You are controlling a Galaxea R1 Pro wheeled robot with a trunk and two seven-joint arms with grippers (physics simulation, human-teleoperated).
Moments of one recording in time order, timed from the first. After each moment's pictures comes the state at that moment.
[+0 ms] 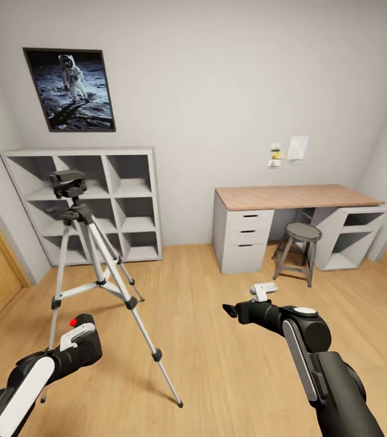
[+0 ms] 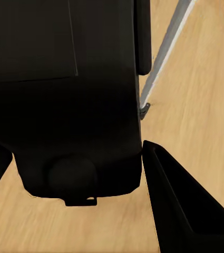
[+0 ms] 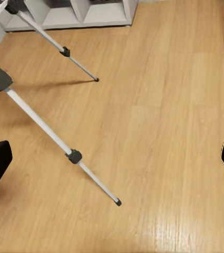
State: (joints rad) left arm -0.27 0.29 -0.05 -1.30 0.93 0.71 0.37; right arm -0.40 0.02 0.05 -1.61 -0.03 0.98 0.33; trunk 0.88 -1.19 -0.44
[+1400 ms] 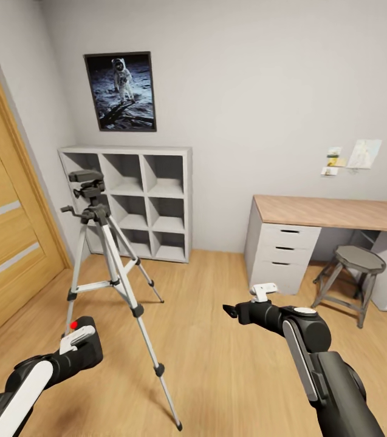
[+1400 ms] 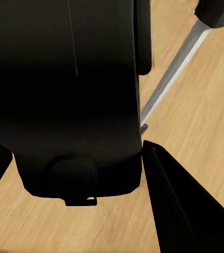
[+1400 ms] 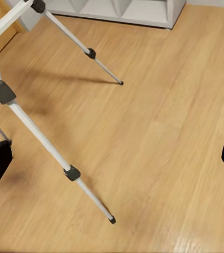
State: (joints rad) left arm -0.25 0.29 -0.05 -1.31 0.94 0.71 0.36; right arm -0.40 0.02 0.06 -1.61 -0.03 0.98 0.33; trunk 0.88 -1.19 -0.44
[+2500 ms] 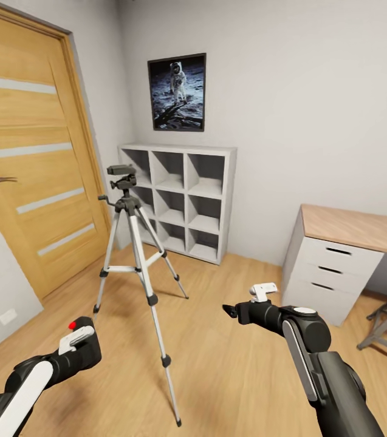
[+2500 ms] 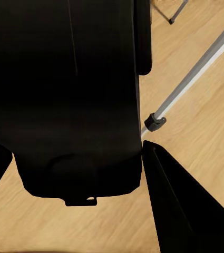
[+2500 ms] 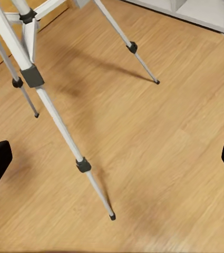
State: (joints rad) left arm -0.24 0.29 -0.04 -1.31 0.93 0.71 0.37; right arm -0.40 0.02 0.06 -1.61 -0.03 0.98 0.33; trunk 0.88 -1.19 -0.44
